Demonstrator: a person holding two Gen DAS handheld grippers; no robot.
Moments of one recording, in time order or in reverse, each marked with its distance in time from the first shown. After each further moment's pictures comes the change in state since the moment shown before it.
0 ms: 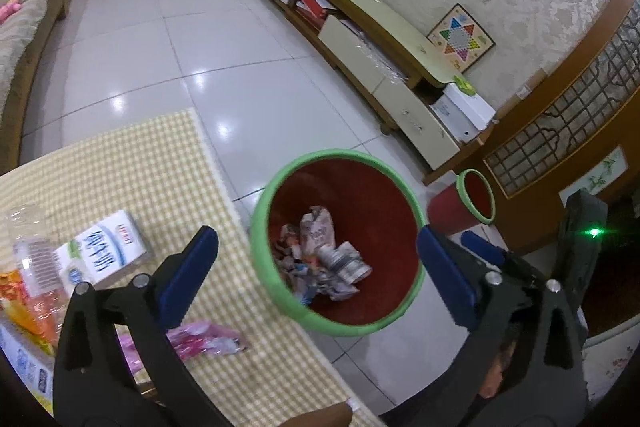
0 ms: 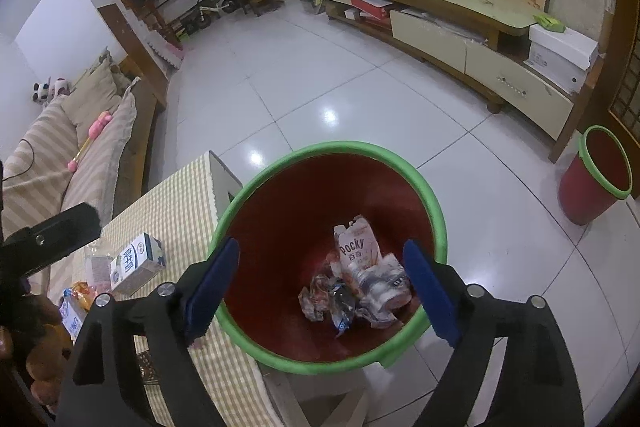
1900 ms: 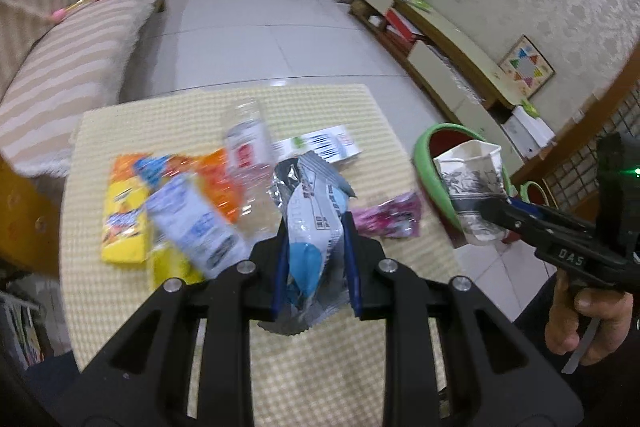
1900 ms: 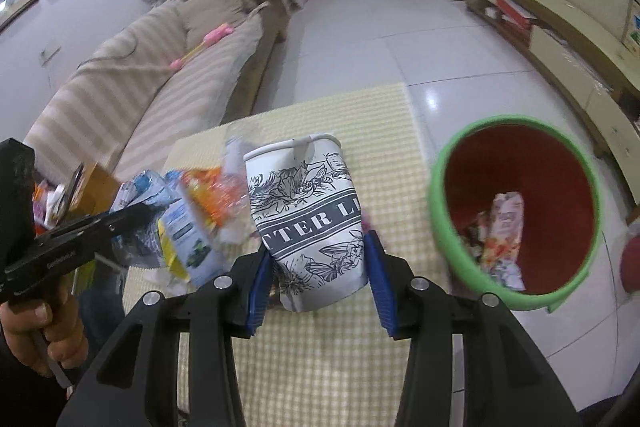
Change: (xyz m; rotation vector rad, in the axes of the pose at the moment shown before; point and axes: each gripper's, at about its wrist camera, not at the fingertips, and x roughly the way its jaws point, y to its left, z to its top) left arm -0.136 0.118 -0.113 -0.093 -0.088 0.223; right arm -0.021 0.154 -0.074 -0.310 0.121 0.273
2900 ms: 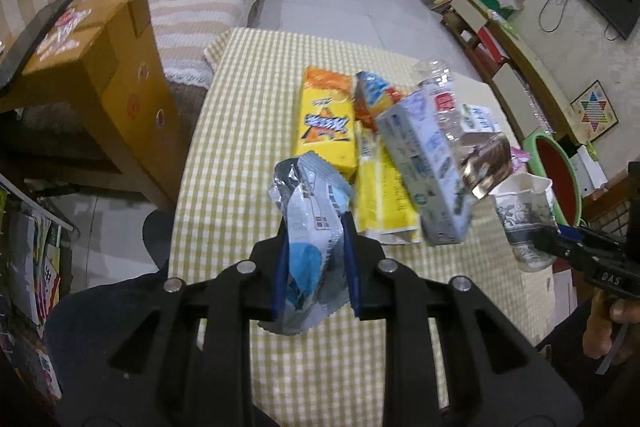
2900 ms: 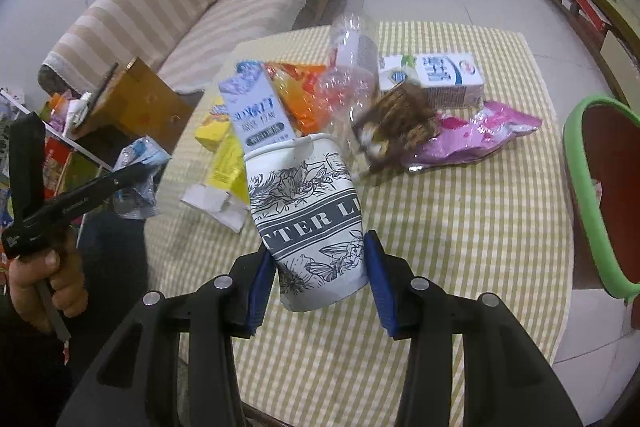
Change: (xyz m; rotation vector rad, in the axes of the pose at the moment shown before) left arm -0.050 0.156 -0.090 -0.242 0.005 0.213; right arm 0.067 0.120 -0.055 -0.207 0.222 0.126
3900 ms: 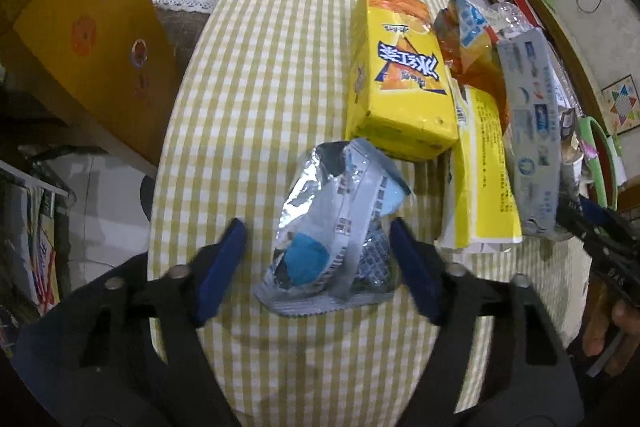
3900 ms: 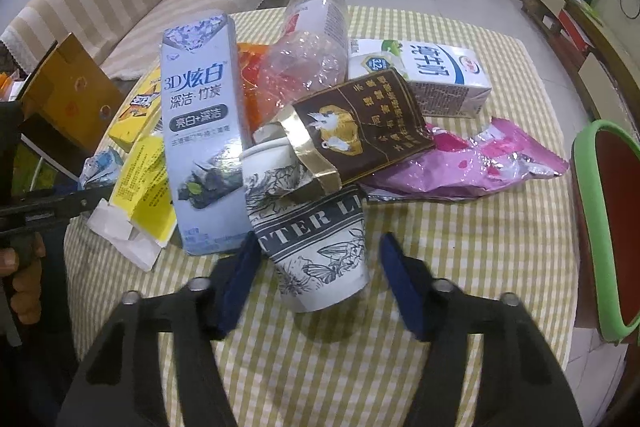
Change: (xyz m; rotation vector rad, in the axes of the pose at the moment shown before) left arm 0.092 0.042 0.000 -0.052 0.218 0.047; right arm 0.085 -0.014 0.019 -0.068 0.020 -0.203
